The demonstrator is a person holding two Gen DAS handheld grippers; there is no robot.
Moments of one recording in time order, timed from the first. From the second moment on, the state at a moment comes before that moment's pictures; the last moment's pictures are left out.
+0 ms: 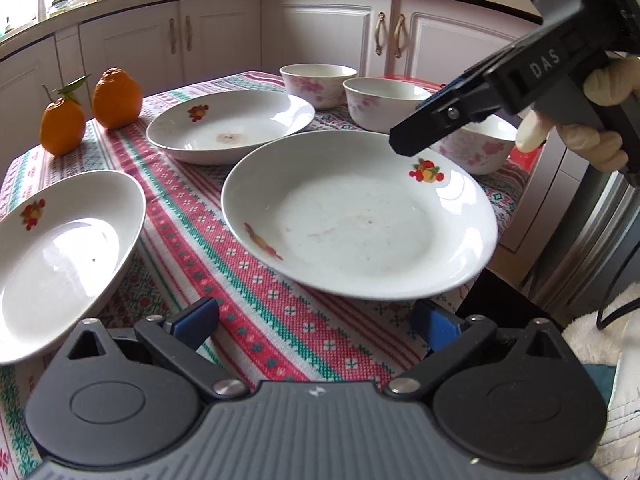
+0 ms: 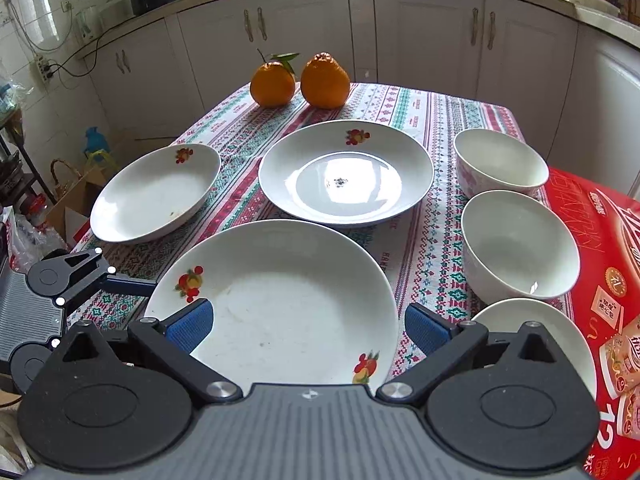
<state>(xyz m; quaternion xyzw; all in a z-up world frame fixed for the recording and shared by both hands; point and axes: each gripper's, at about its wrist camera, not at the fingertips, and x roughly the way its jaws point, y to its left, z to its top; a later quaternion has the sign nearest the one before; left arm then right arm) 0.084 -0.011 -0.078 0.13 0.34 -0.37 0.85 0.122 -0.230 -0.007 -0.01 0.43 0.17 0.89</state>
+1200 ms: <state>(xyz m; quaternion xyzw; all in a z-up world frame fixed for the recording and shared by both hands) 0.087 -0.024 -0.077 0.13 0.33 -0.42 0.83 0.205 -0.227 -0.036 -0.03 0.57 0.26 0.78</state>
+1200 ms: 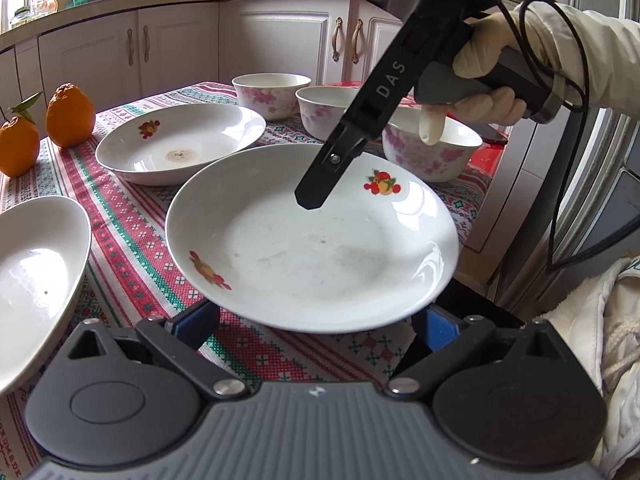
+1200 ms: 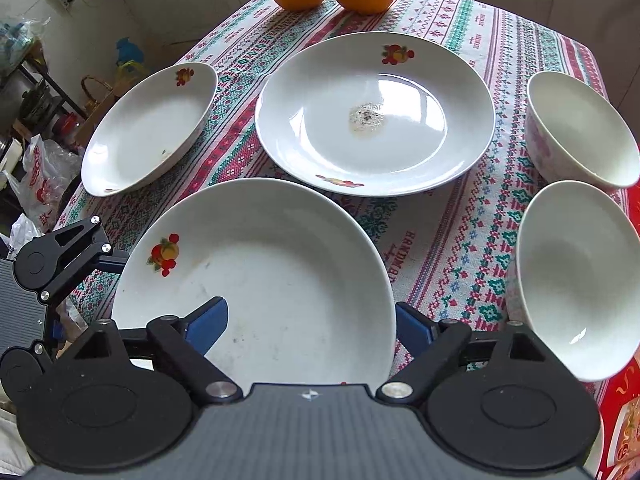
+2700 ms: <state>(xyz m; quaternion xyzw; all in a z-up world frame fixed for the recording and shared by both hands) 0.084 -0.008 -0.061 0.13 0.33 -0.40 0.84 0.212 -0.214 -0.014 0.00 0.55 0.31 0.78</state>
